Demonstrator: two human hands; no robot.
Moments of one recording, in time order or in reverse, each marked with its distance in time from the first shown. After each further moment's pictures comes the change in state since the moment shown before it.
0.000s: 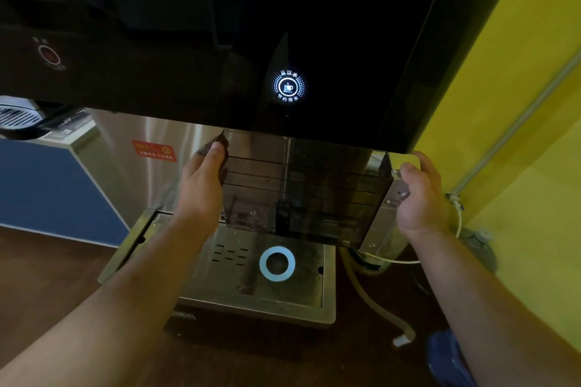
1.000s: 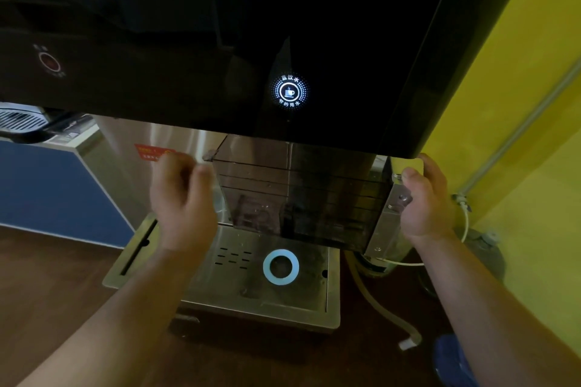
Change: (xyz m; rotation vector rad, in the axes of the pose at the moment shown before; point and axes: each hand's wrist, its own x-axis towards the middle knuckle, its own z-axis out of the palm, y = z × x) left_hand -0.025 0.002 -0.013 0.322 0.235 0.572; right_hand -0.009 -0.016 0.004 -0.110 -0.043 -0.015
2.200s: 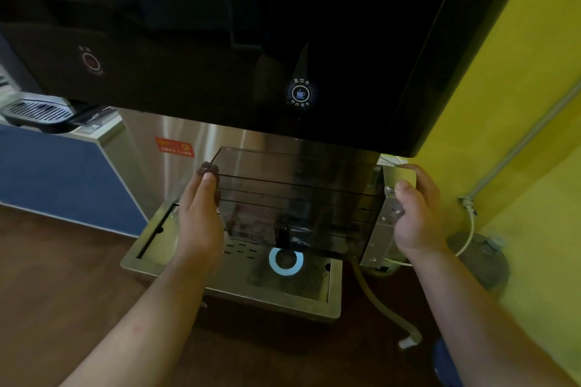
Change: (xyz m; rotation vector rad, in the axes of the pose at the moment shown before) left_hand -0.027 0.018 -0.009 -0.259 -0.077 -0.674; right_hand -0.002 0.034 -0.007 0.107 -0.196 -0.196
